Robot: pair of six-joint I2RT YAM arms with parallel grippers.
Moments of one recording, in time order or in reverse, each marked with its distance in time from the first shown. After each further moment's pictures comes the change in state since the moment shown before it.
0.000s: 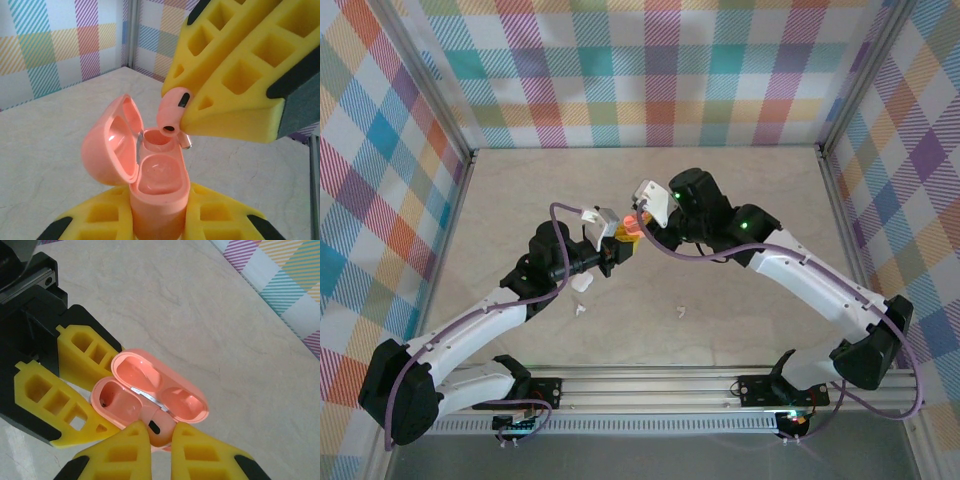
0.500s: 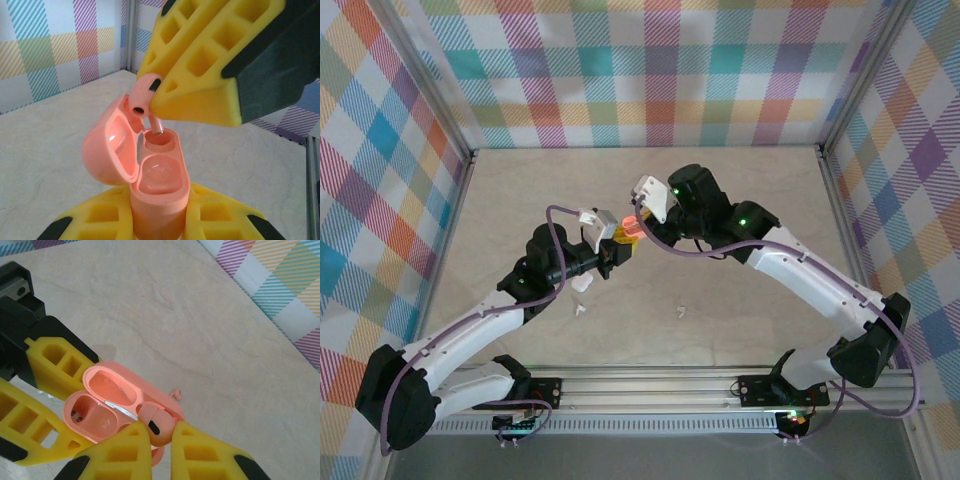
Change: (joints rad) left arm -0.005 -0.033 -0.011 -0.003 -0.002 0.000; right arm 0.000 0.020 0.024 0.005 0.015 -0.003
